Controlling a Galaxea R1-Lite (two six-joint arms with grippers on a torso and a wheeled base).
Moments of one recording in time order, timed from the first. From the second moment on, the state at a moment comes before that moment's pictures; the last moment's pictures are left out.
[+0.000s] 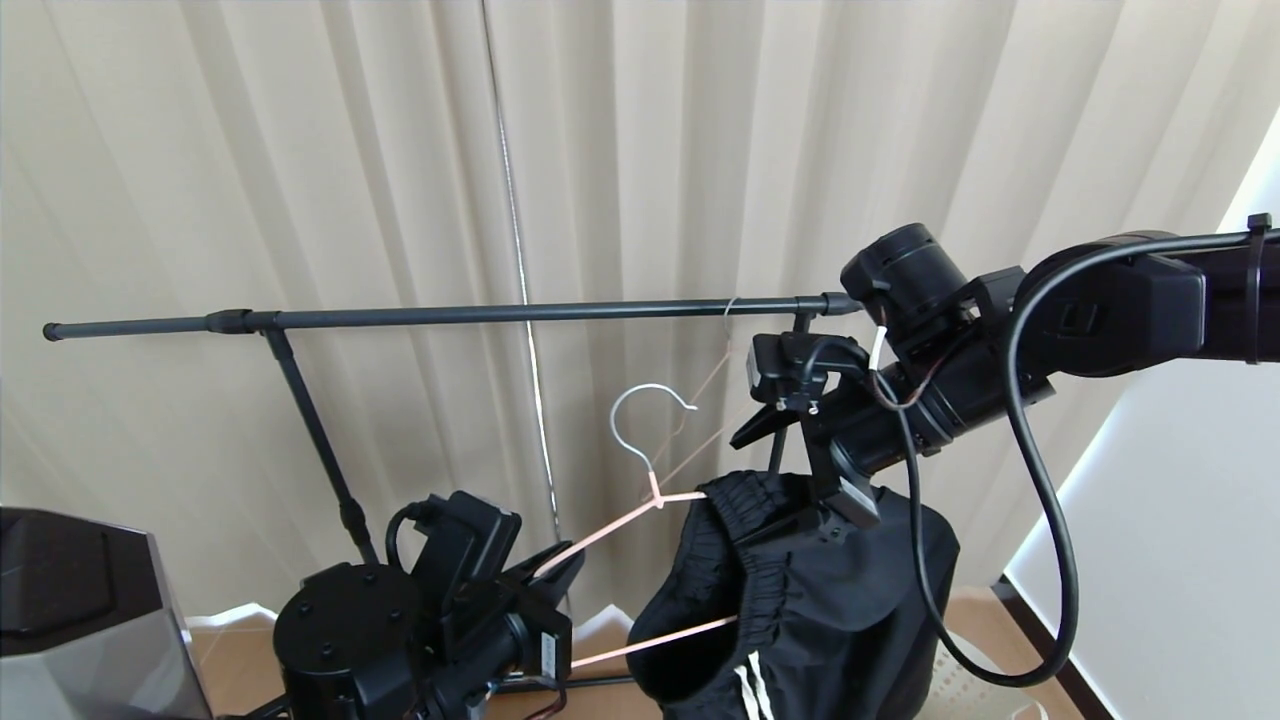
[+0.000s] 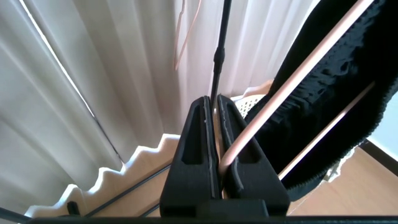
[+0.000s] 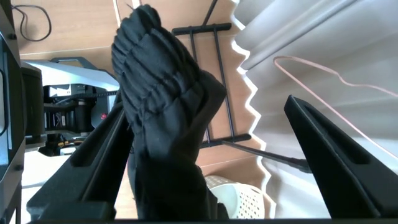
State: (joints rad) left arm -0.75 1.97 -0.20 -1.57 0.21 -0.07; right arm 0.50 1.94 -1.55 0.60 0.51 -0.82
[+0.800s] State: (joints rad) left arm -0.75 1.97 -0.19 -1.57 0.20 -0.07; right arm 0.50 1.91 -1.51 0.61 0.51 -0.82
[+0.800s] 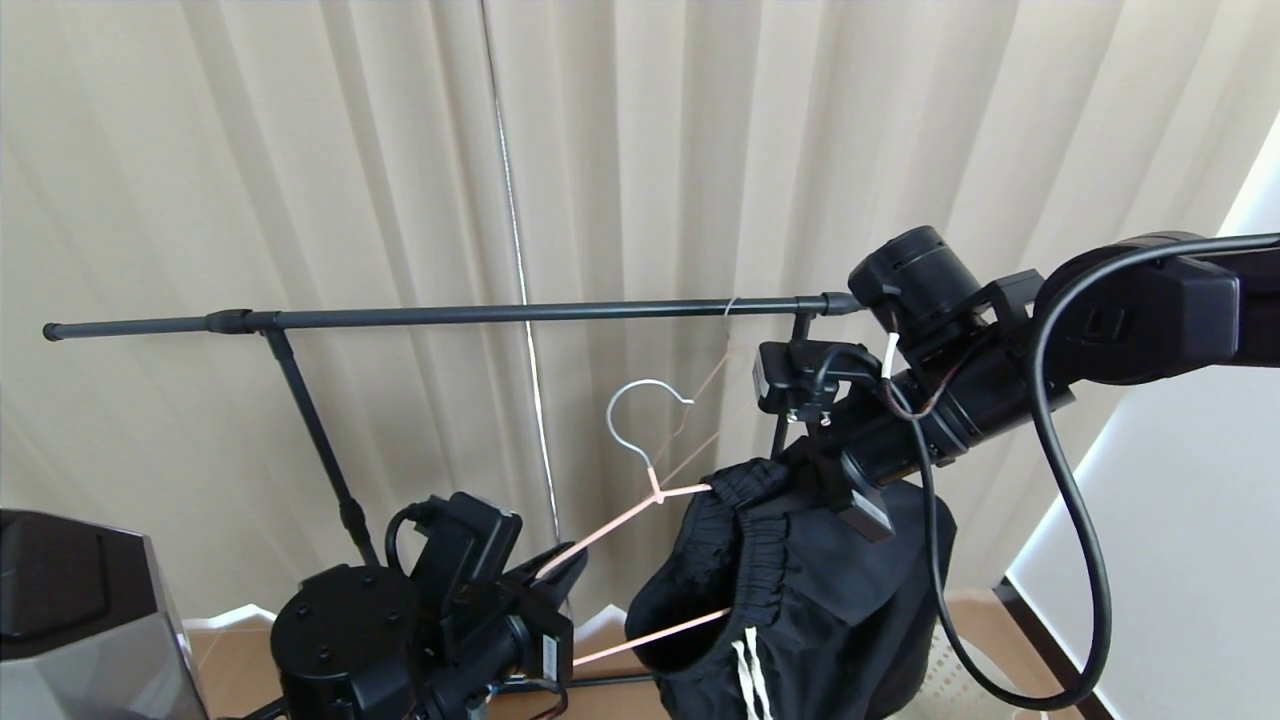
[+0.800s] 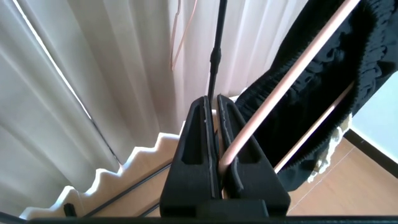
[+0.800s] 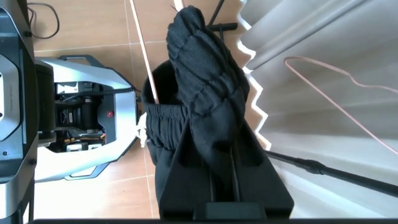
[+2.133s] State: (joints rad) left arm -0.55 1.77 -0.10 -1.57 -0.31 -0.26; right arm 0.38 1.76 -1.25 0.49 0.50 -0.78
